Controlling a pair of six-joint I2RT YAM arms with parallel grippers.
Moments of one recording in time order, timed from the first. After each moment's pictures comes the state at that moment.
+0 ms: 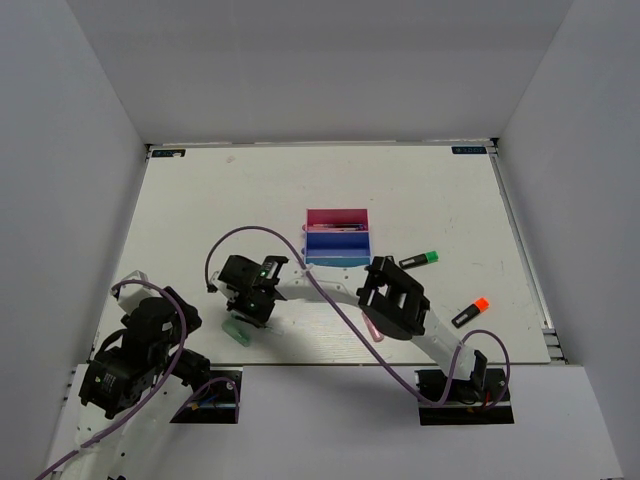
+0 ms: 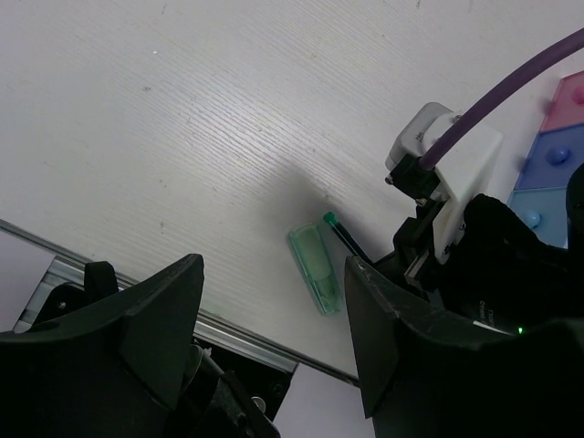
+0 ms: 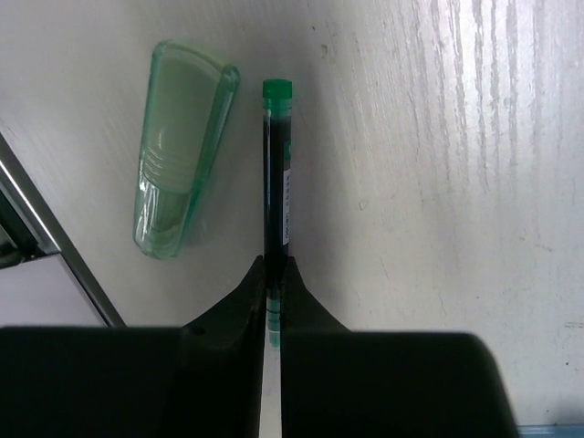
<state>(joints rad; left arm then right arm) -0.41 0.24 0.77 -1.30 -0.49 -0.82 1.26 2.30 1.87 -0.72 -0.16 0.02</state>
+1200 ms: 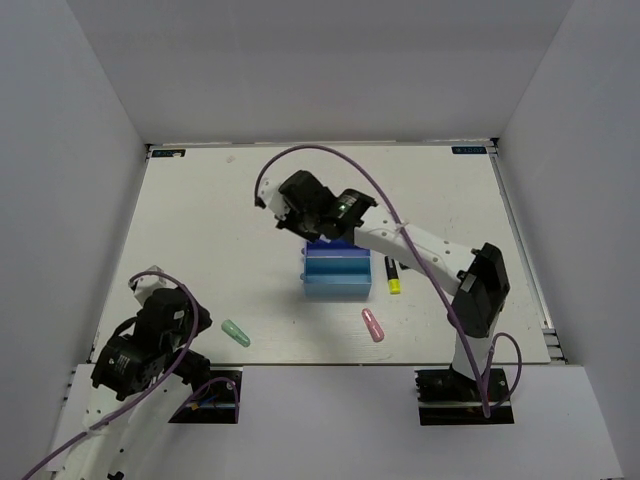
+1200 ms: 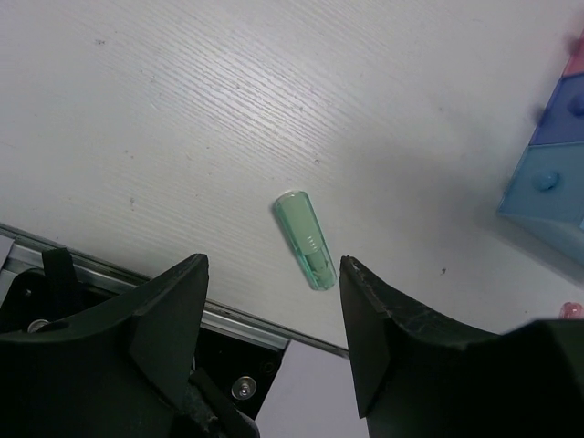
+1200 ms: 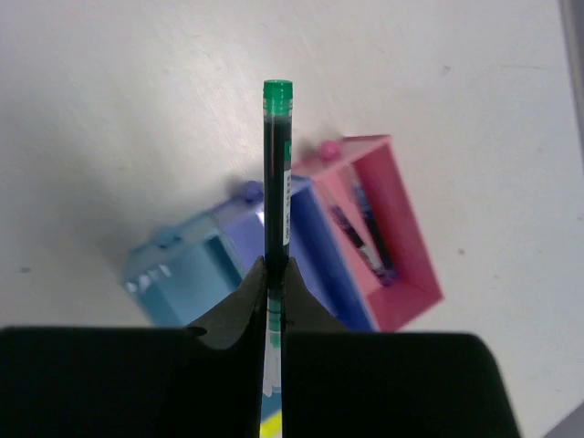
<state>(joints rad) -0.41 0.30 0.71 -1.26 -0.39 -0.83 1.03 1.86 1.80 -0.76 0.16 -0.31</state>
